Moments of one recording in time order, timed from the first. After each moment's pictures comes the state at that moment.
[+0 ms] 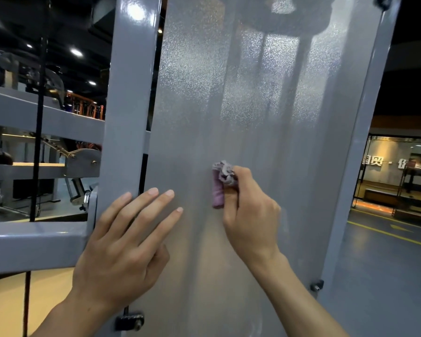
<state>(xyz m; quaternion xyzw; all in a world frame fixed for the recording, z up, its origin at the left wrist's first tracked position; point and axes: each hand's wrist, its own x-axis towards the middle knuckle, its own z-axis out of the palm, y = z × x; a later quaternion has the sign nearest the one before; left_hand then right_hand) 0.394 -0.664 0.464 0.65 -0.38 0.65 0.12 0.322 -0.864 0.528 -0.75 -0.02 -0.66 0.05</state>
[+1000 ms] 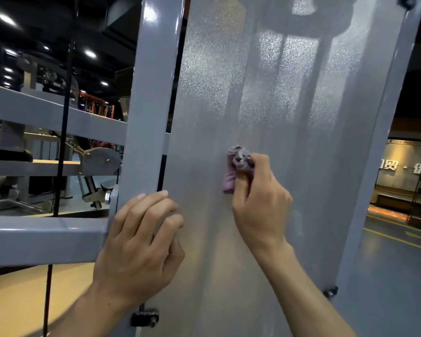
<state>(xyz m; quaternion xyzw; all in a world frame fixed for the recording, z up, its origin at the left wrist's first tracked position) 0.397 -0.666 0.461 0.63 -0.36 0.66 0.19 0.330 -0.847 0.549 -0.70 -0.02 -0.71 0.05</state>
